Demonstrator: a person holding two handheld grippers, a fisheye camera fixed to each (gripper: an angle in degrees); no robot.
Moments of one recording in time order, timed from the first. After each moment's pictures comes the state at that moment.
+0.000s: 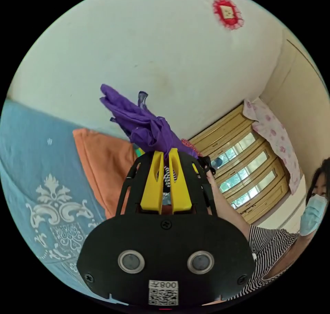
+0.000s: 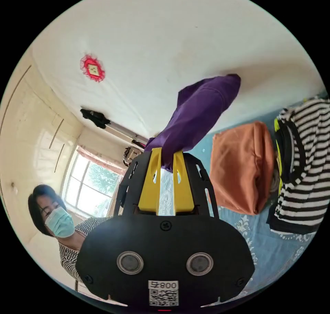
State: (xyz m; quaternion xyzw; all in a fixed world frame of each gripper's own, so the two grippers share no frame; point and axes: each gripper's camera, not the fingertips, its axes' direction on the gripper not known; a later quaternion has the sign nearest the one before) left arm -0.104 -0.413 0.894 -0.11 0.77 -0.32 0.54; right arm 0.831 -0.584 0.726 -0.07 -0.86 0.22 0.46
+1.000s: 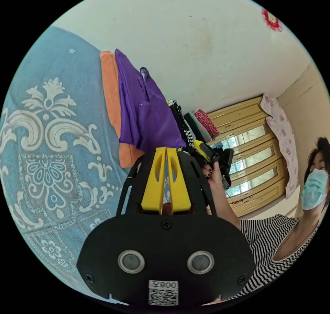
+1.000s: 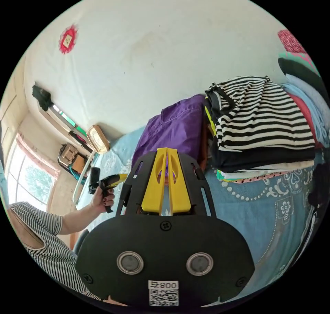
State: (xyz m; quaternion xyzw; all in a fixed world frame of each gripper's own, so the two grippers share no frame) left arm 0.153 -0.285 1.096 -0.12 0.80 -0.29 0.52; right arm 0.810 -0.553 0.649 -0.04 -0.66 0.20 0.72
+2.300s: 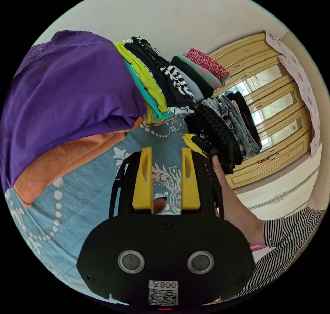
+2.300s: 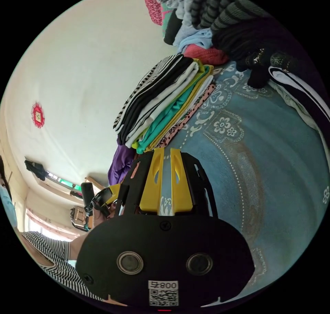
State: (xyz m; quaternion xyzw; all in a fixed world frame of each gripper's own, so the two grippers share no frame) left arm 0.407 -0.214 1.059 -0.13 0.81 -0.06 0.57; right arm 1.002 -0.298 0.806 -0.10 -0.62 0.49 0.61
